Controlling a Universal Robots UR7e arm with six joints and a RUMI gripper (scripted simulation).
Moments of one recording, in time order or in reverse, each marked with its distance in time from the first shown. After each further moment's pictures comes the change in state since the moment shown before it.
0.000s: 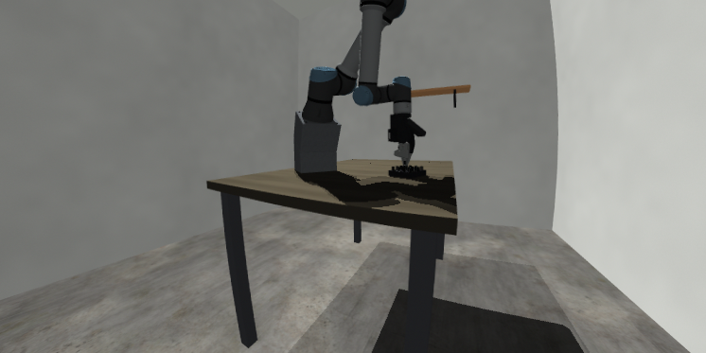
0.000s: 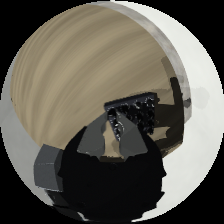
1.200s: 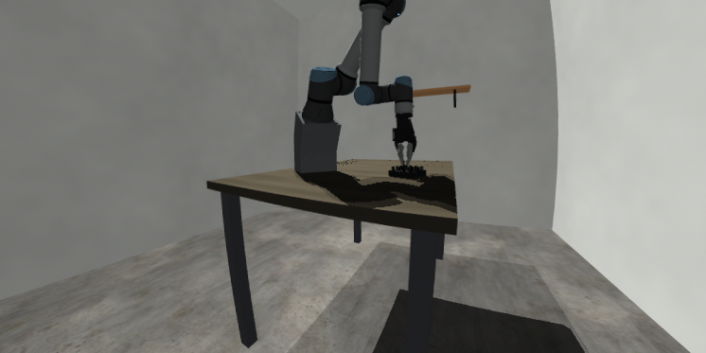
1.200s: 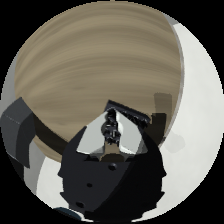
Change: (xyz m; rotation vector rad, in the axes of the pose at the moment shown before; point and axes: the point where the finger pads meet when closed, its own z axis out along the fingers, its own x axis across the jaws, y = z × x) arm -0.003 0.001 0.000 0.000 0.000 -0.672
